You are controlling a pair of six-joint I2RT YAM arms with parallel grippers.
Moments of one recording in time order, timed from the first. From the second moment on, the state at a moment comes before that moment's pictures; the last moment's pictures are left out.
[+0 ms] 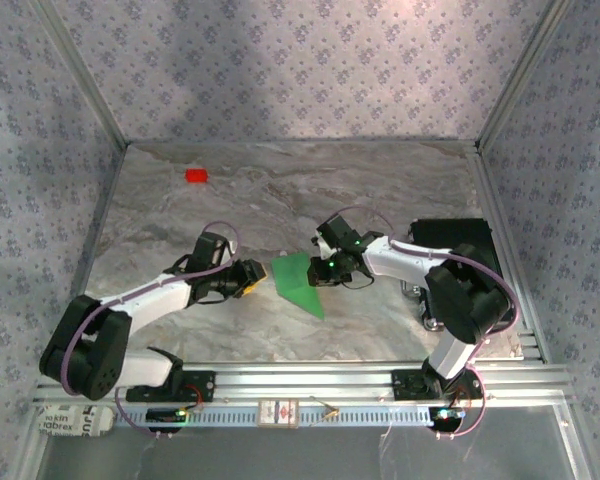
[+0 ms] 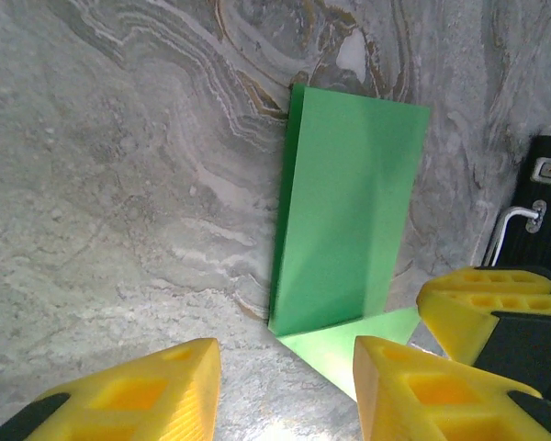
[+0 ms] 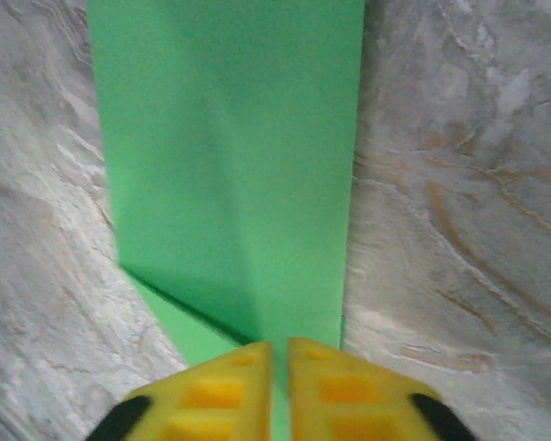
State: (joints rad) left arm -0.45 1.32 0.51 -0.07 0.46 -1.00; right arm 0.69 1.69 0.98 -0.41 -0.34 0.51
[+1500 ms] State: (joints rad) left arm -0.49 1.69 0.64 0.32 0.67 -1.19; right arm 0.59 1.59 0.83 -0.24 -0.48 0.55
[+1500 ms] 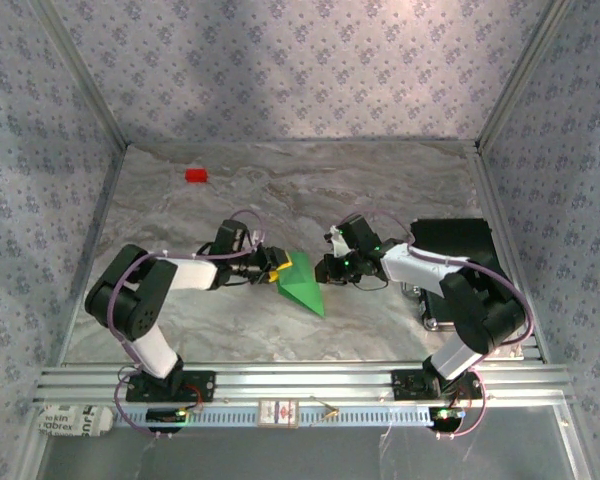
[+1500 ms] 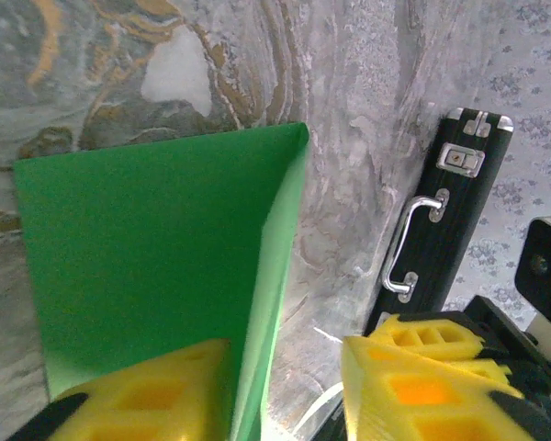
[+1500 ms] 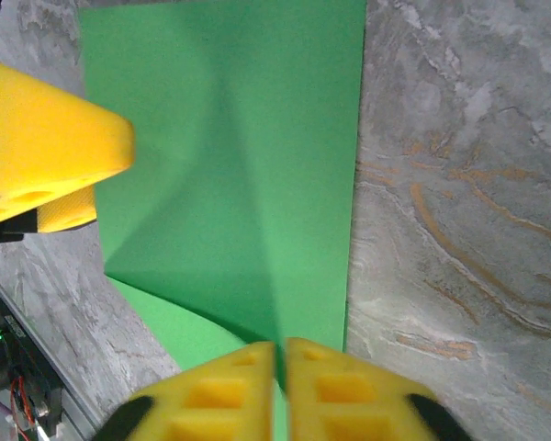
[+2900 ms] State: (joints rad) left arm -0.52 1.66 0.63 0.35 0.62 -1.24; right arm 1.16 1.41 0.47 0.17 0.38 0.04
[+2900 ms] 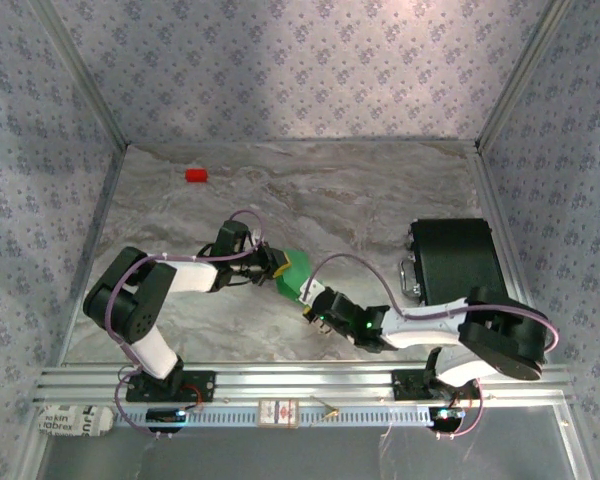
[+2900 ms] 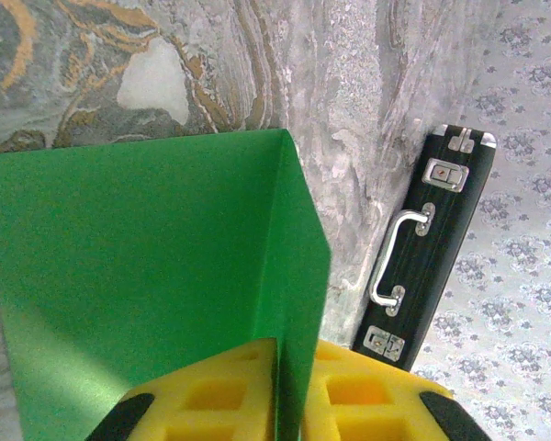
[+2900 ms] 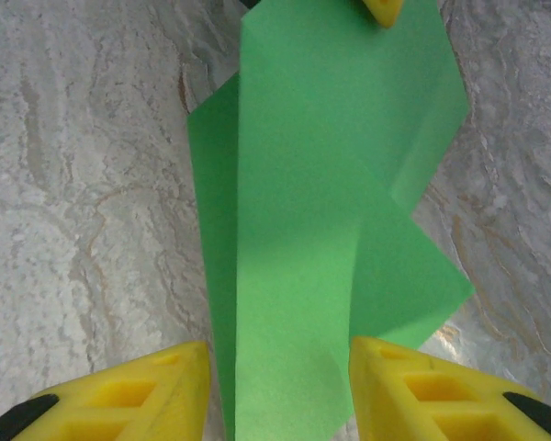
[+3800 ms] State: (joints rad) left arm -0.52 1.66 0.63 0.35 0.62 -1.24; right arm 1.19 1.50 0.50 0.20 0.51 0.04
